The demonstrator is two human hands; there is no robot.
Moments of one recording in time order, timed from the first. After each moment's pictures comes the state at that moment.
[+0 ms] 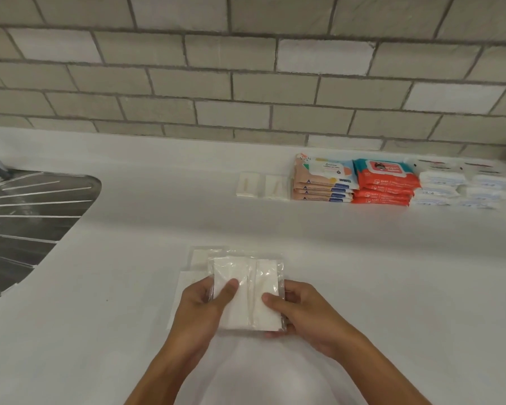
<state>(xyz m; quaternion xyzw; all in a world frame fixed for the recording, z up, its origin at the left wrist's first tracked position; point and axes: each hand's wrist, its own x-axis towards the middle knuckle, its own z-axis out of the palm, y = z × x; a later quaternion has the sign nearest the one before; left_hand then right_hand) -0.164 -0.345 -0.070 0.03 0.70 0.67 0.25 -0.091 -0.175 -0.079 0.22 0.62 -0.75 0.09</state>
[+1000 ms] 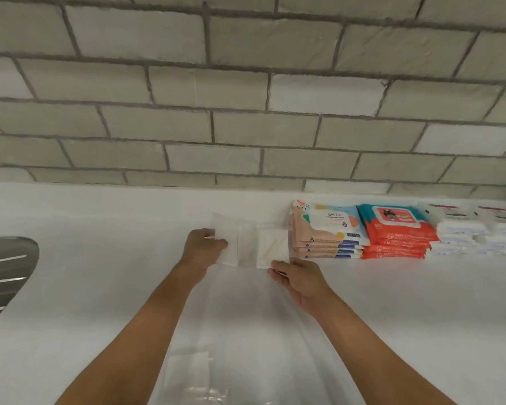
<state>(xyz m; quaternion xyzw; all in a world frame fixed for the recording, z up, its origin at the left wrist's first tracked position) -0.447 -0.204 -0.083 0.02 0.75 0.62 0.24 -0.307 -0.063 -0.105 0.35 0.44 -0.82 -0.14</state>
